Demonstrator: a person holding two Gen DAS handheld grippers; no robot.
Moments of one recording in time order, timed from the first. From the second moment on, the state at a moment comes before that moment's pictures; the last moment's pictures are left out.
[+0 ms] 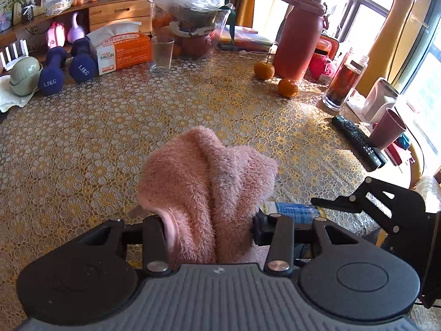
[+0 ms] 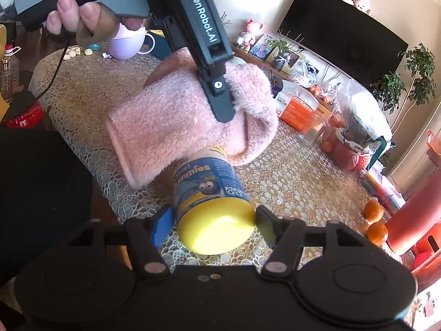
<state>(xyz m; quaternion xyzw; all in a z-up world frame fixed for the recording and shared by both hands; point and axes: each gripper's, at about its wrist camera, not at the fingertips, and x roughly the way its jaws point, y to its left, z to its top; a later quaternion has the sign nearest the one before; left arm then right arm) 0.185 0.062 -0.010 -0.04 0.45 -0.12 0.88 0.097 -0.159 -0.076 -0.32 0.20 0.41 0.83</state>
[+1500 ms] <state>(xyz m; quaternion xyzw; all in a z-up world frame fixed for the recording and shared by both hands) 0.196 0.055 -0.023 -0.10 0.45 -0.14 0.88 0.140 -0.189 -0.052 -0.08 0.30 0.40 0.86</state>
